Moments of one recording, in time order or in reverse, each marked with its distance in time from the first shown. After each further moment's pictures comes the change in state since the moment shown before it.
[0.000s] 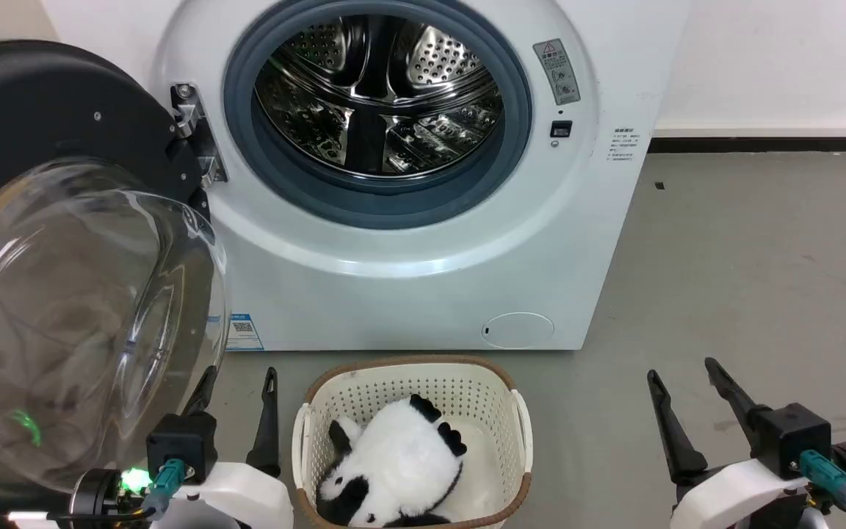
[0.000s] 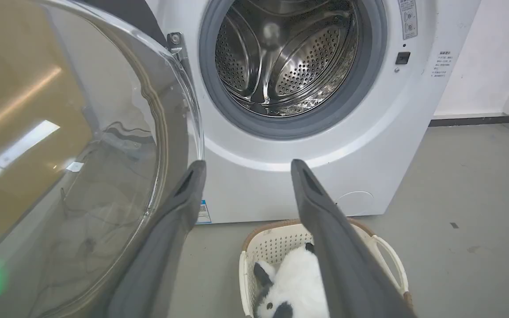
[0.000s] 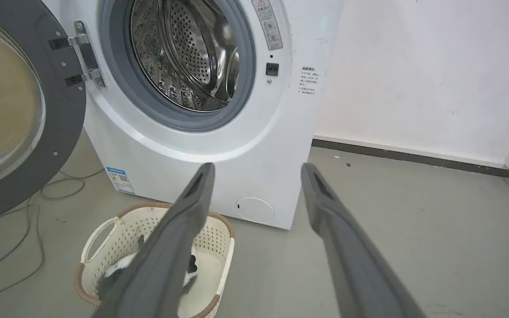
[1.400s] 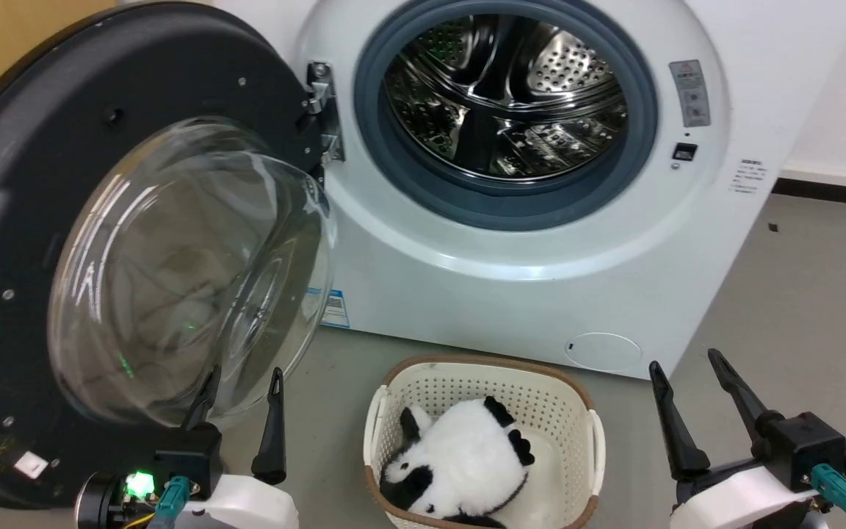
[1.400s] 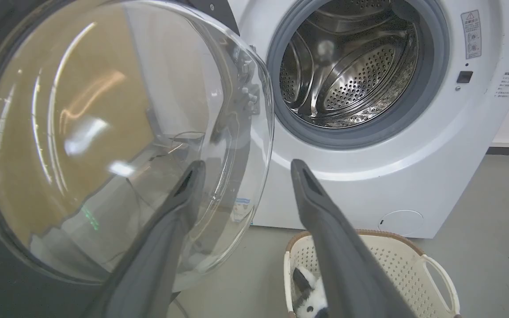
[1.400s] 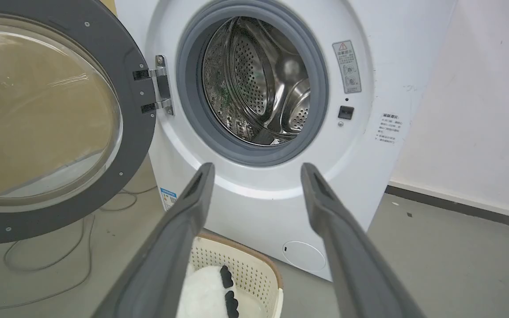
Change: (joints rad) left arm 0.009 0.018 -0.036 0.015 -0.009 0.022 -0.094; right arm 0.007 0.000 0.007 -0.011 0.016 0.000 -0.094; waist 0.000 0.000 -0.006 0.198
